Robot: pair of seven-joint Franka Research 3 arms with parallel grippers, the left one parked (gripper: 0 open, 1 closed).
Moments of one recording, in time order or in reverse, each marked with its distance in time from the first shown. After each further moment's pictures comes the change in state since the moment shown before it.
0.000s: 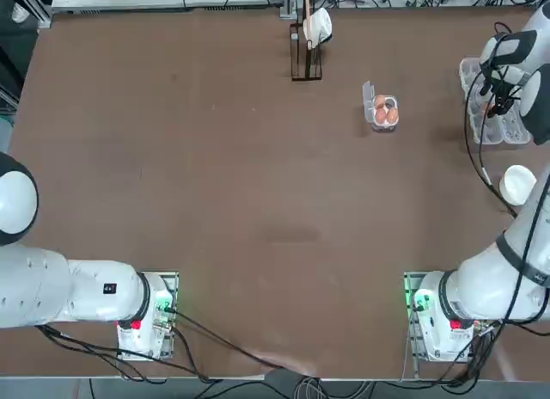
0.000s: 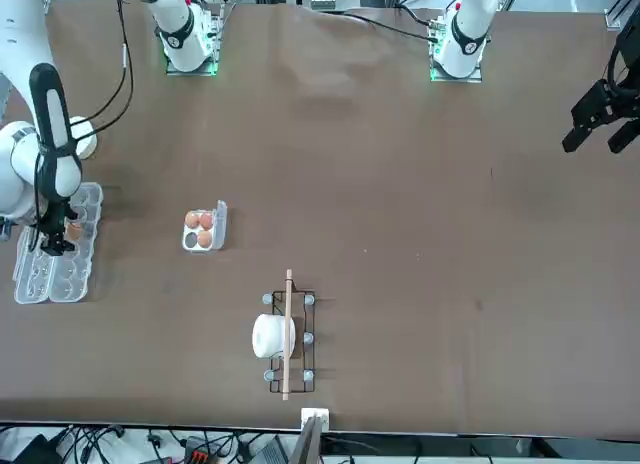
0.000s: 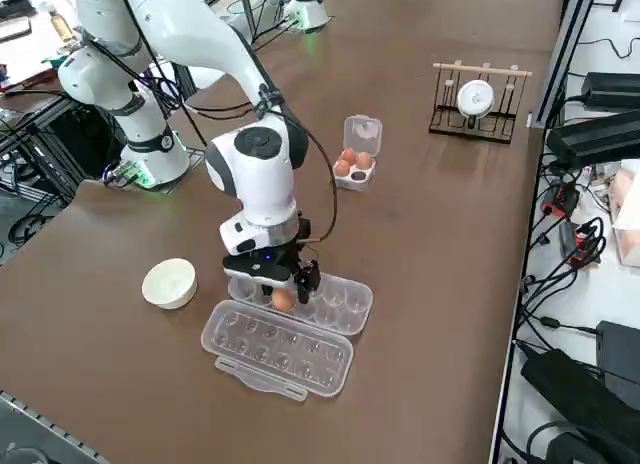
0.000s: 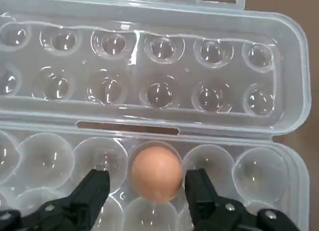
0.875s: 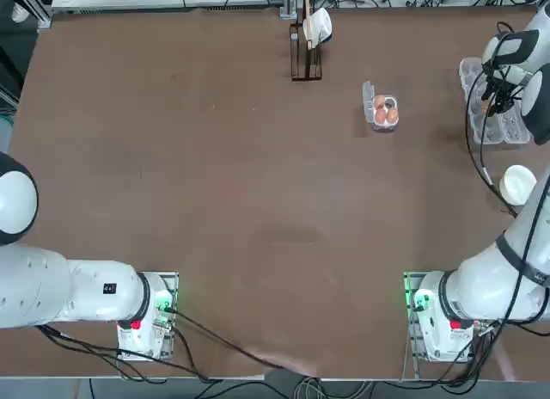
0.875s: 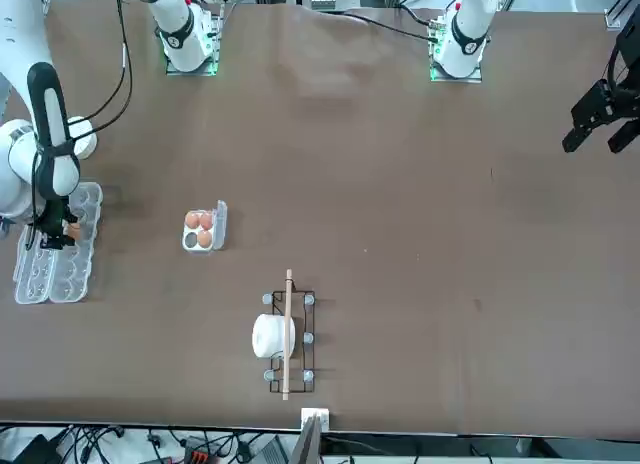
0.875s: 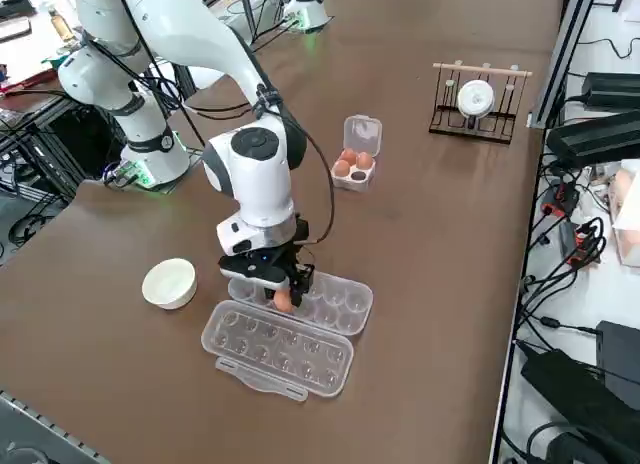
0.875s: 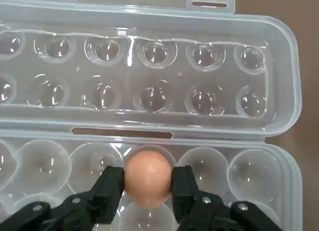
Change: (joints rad) arm -0.005 -0.005 -0.003 0.000 0.000 -0.010 0.008
